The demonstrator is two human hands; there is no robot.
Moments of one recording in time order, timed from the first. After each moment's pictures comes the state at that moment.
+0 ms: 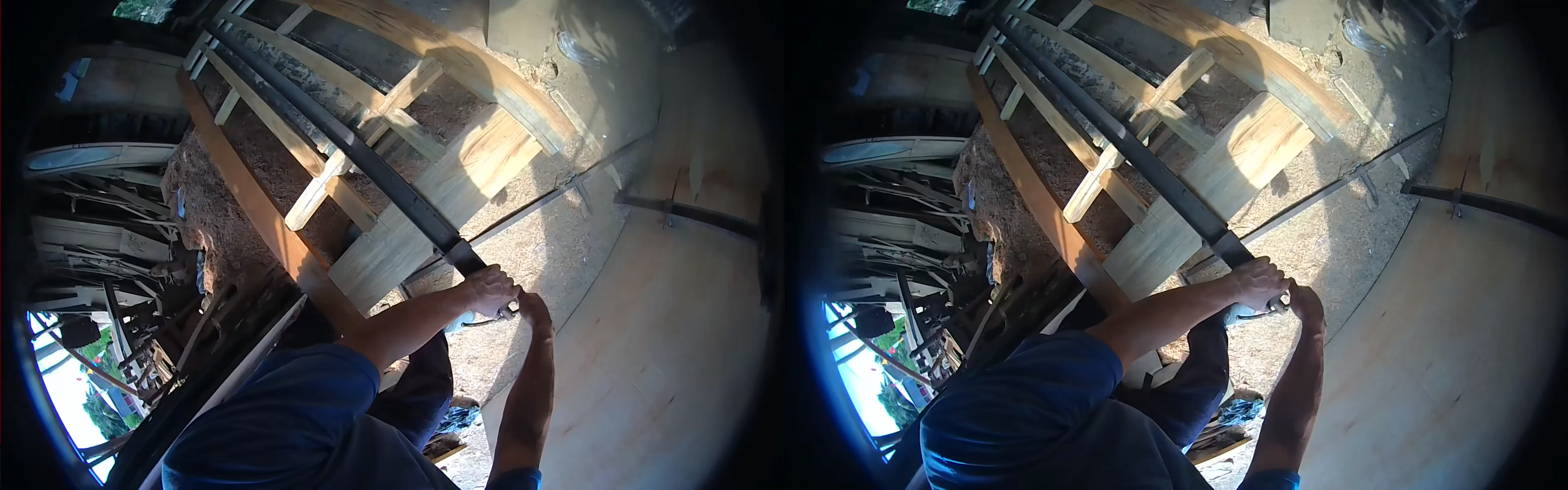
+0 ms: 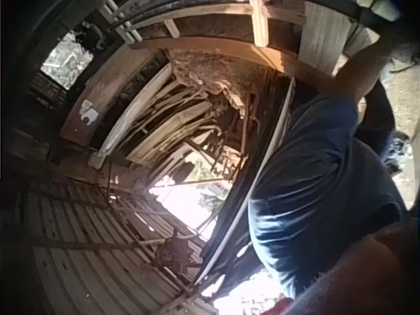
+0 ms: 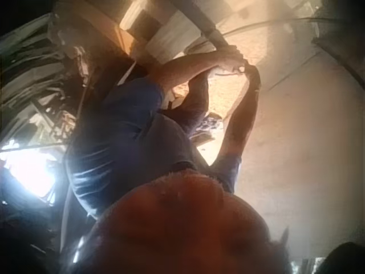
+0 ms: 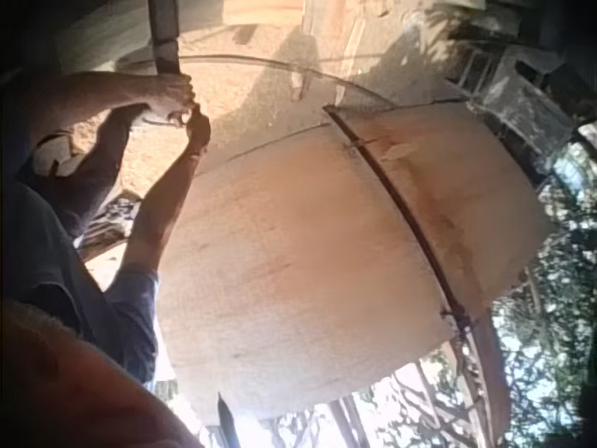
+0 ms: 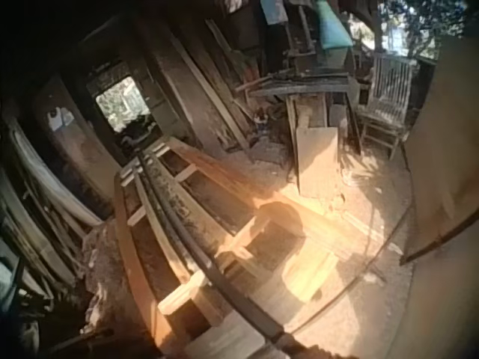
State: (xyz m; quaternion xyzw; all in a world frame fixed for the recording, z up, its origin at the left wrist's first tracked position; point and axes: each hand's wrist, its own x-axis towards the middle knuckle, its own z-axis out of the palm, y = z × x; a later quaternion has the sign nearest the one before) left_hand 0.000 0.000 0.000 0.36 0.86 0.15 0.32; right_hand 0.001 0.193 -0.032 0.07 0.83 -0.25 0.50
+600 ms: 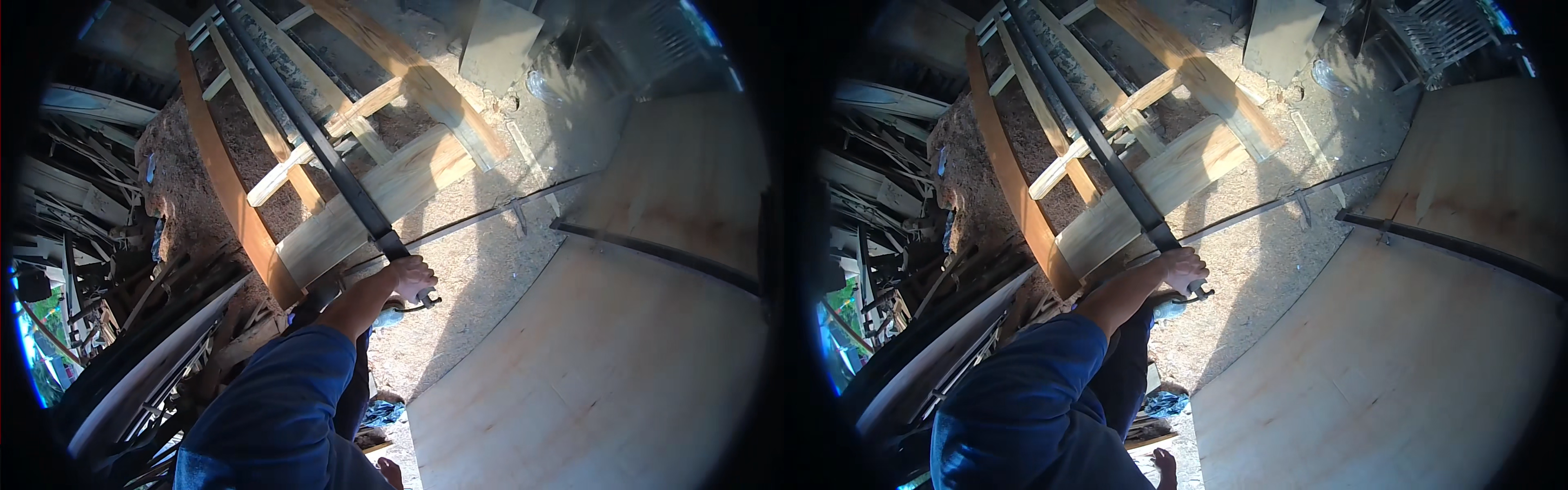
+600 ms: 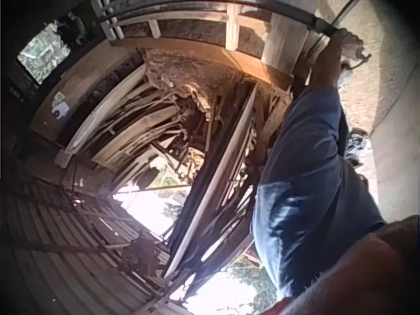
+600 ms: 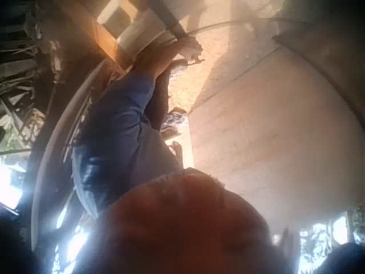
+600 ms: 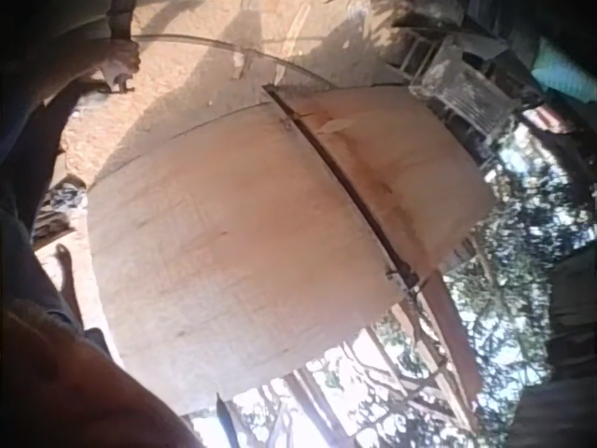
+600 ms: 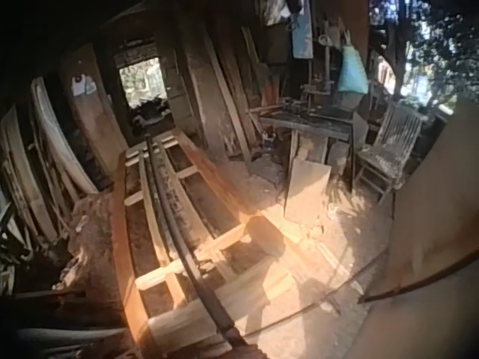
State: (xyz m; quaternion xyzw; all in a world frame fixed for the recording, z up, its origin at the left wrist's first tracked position) left_hand 0.035 -0.031 0.010 0.34 0.88 0.14 0.31; right_hand 0.616 0.346 0.108 0.45 0.54 -0.42 0.57
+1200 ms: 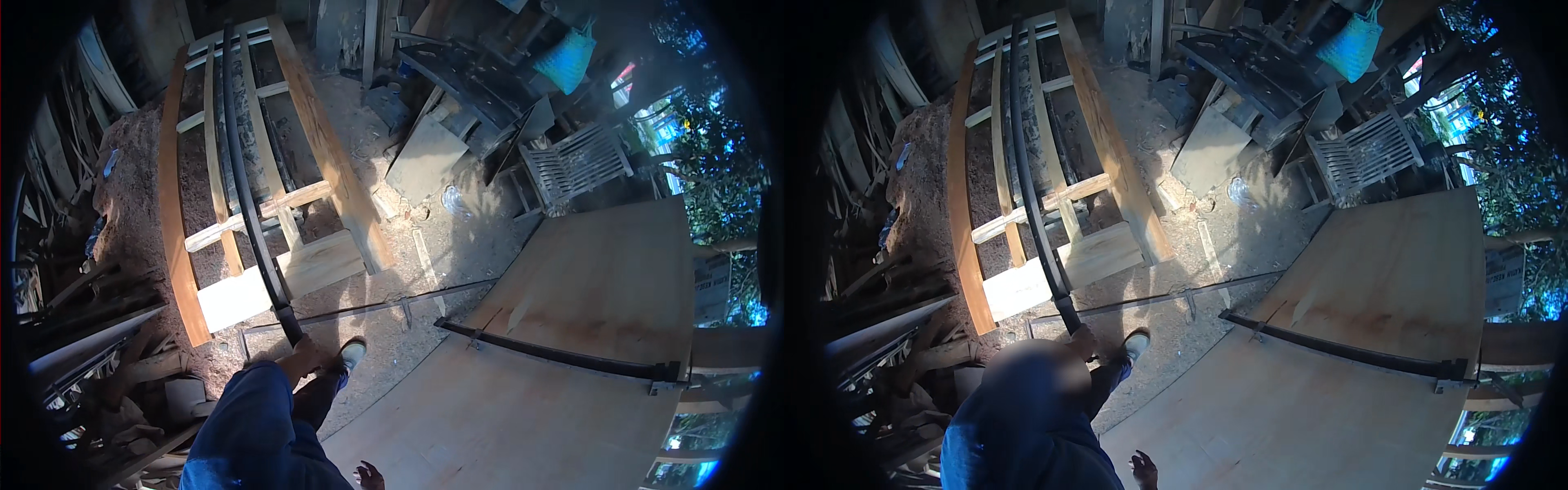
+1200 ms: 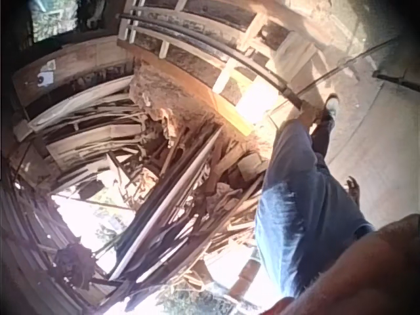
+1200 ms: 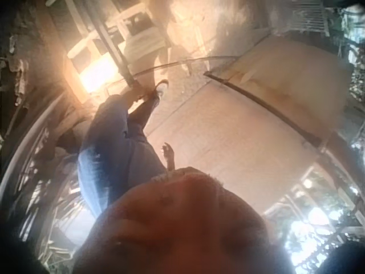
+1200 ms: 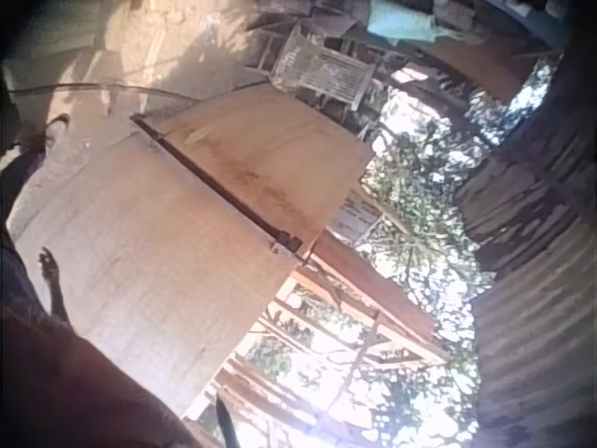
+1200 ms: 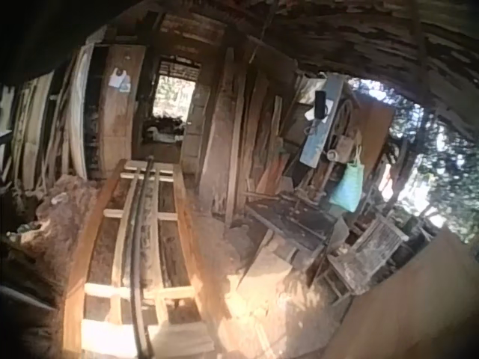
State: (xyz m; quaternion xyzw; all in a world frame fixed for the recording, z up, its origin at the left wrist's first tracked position) left_hand 0.029 0.050 0.050 0.09 0.89 0.09 0.44; right_hand 0.251 0.499 0.126 0.19 0.74 -0.54 0.36
